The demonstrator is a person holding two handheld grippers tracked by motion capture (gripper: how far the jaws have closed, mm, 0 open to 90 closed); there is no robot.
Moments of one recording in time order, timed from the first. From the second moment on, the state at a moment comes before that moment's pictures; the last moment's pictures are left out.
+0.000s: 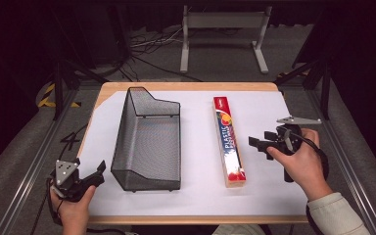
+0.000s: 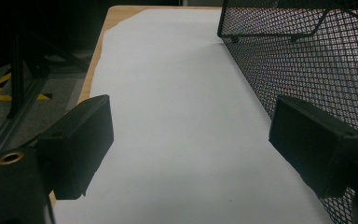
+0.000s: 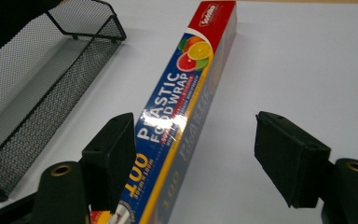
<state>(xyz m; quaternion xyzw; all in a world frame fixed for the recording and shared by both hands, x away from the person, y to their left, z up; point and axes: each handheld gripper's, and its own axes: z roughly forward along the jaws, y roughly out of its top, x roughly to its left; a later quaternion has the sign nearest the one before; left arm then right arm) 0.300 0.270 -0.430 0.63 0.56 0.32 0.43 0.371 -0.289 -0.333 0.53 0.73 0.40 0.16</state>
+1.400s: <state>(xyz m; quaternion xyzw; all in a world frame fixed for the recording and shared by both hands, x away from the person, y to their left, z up) 0.299 0.275 -0.435 0.64 0.56 0.32 0.42 0.480 -0.191 -0.379 0.60 0.75 0.24 0.13</state>
